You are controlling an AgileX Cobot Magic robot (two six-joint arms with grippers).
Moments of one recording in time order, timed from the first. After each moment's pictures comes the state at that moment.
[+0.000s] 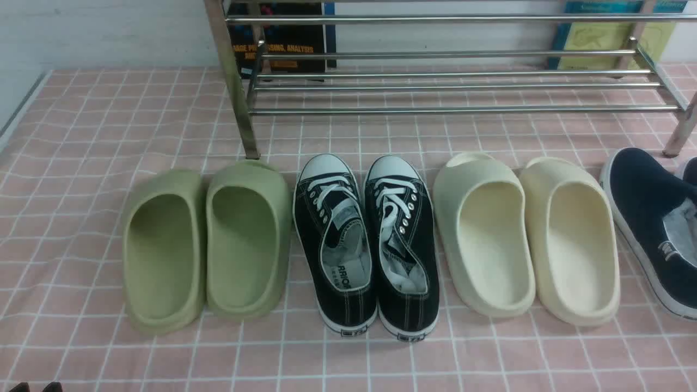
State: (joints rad) right arm -0.04 -0.01 0.01 0.02 0.38 0.14; left arm -0.09 -0.01 0.02 0.15 0.38 -0.11
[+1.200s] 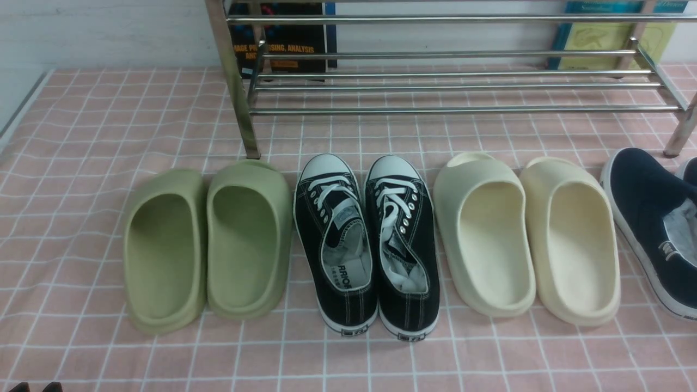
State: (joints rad) right arm -0.04 -0.01 0.01 -0.04 0.37 0.14; left arm -0.09 -0.01 0.02 0.15 0.38 -0.11
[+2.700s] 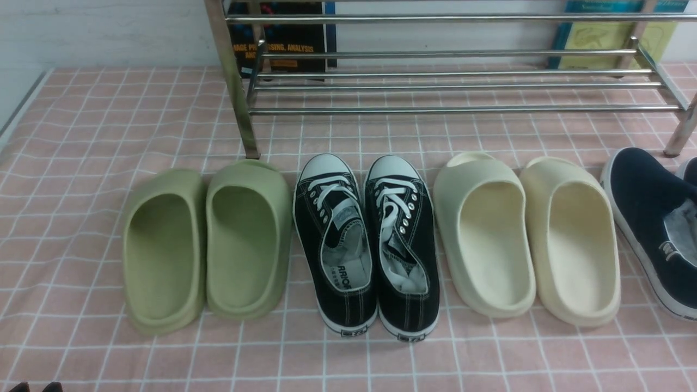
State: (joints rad) right arm 0.04 1.01 -0.81 0.08 0.61 -0.04; left arm -0.09 -0.01 0.02 0.15 0.38 -0.11
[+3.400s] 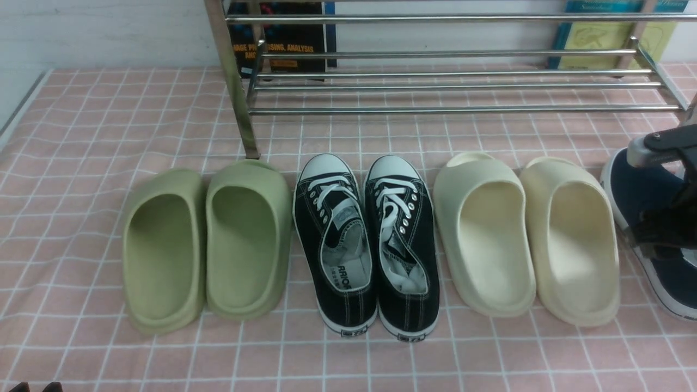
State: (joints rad) right arm 0.04 1.60 -0.95 -0.19 0.56 0.13; left arm -0.09 -0.01 0.02 0.15 0.38 -0.11
